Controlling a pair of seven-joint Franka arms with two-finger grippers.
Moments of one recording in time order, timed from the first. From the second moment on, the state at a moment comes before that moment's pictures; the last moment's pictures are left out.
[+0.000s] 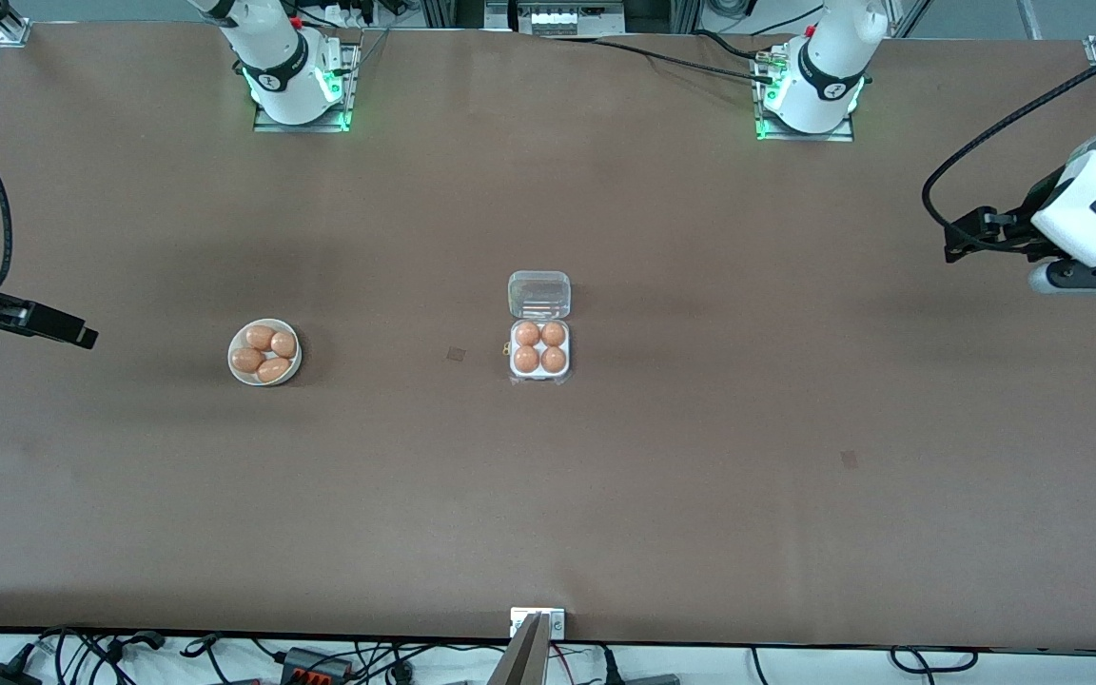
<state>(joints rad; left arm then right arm) -0.04 0.04 0.01 -1.67 0.04 1.58 -0.03 0.01 0.30 -0.11 -1.36 0.09 1.65 0.07</state>
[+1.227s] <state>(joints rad) -0.10 0.09 -0.50 -1.87 -0.12 1.78 -0.50 -0.02 0.14 -0.06 -1.57 0.02 1.69 -0.01</state>
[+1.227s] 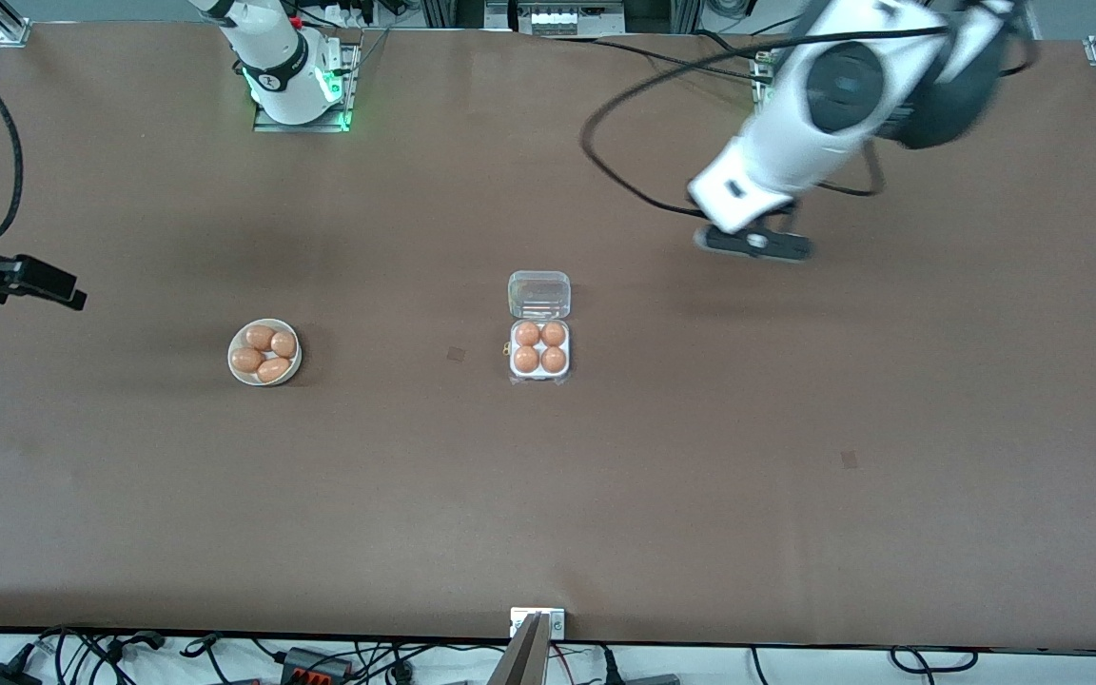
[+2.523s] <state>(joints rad) -0.39 0.55 -0.65 -1.94 0.83 2.32 -1.58 -0.03 0.06 -0.06 -1.68 0.02 1.75 -0.01</state>
